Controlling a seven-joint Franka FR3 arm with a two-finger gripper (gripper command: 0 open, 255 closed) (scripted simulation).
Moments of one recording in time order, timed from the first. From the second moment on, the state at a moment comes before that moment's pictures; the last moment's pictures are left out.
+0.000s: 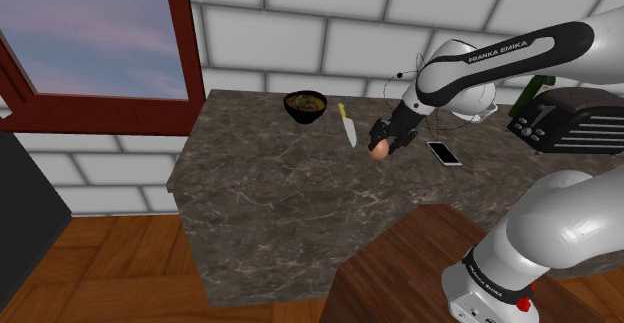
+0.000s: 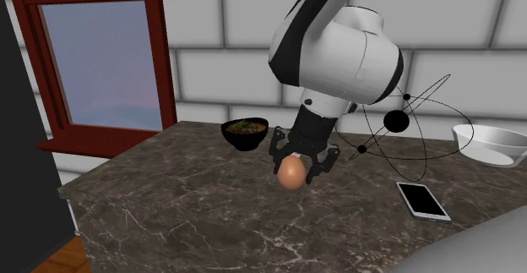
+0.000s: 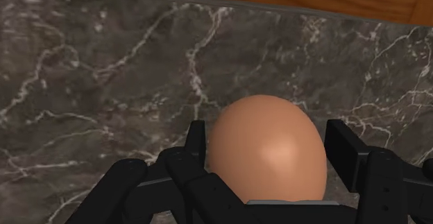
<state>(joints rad) -0.02 -0.52 -0.11 -2.81 0.32 2.44 0.06</state>
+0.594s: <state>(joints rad) -0.04 -0.61 -0.09 -2.74 0.28 2.30 0.11</state>
